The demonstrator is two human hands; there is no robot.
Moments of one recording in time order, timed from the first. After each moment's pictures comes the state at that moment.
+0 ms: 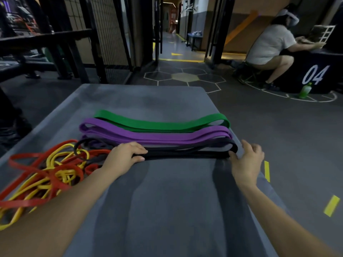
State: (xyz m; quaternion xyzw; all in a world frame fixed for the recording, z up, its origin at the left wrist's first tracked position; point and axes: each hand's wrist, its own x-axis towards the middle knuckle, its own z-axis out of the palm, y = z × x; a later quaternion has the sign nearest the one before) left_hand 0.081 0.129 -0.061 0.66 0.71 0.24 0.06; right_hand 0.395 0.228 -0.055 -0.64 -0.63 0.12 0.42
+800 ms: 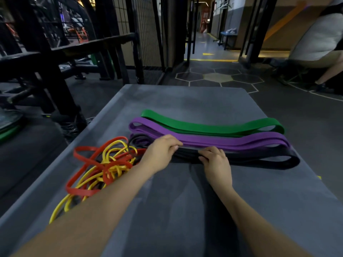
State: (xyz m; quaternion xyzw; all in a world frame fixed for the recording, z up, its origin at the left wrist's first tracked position) left_hand 0.057 0.113 -0.045 0.65 0.69 0.33 0.04; right_hand 0.226 0.191 -0.091 -0.42 -0.83 0.12 0.35
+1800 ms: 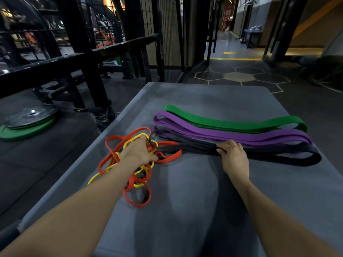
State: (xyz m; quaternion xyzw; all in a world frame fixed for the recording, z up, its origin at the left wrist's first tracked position) left_hand -0.005 0.026 -0.044 0.37 0.91 0.16 0.11; right_hand 0.227 0.185 -0.087 -0.42 -0.83 0.13 0.34
